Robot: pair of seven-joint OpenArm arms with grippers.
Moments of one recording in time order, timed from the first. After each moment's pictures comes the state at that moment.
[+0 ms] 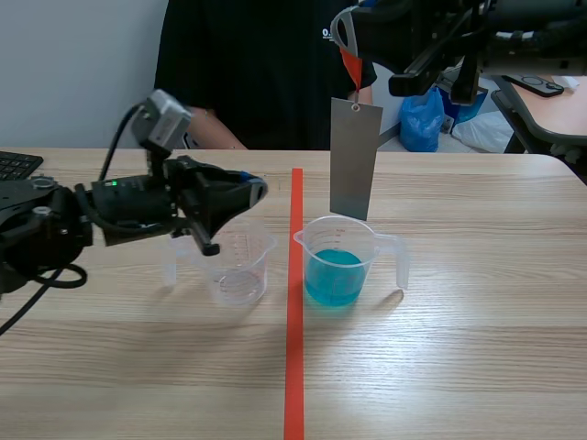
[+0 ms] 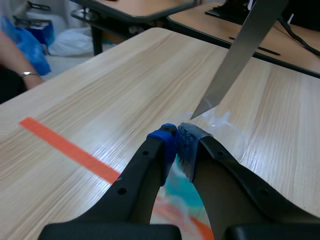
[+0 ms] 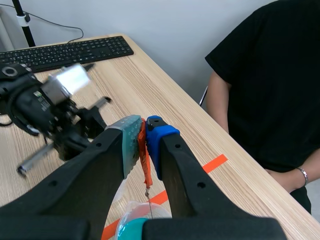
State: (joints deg) left arm -20.7 -29.8 38.4 63.0 -25.6 -41.7 -19.2; right arm 9.9 29.0 -7.3 110.9 41.5 37.6 -30.8
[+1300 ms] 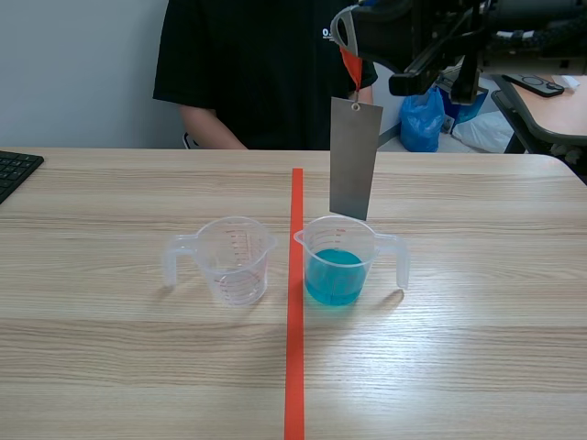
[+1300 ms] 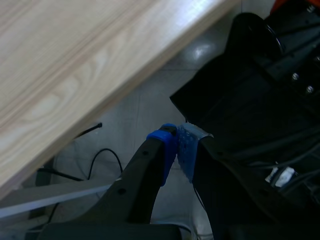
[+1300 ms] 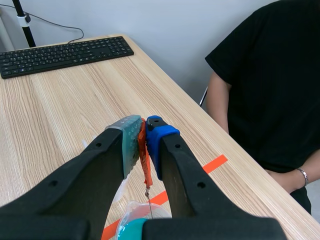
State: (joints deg) left arm 54.1 -22.6 -21.3 63.0 30.3 -19.1 -53.9; right arm 9.9 29.0 -7.3 110.9 41.5 37.6 -30.7
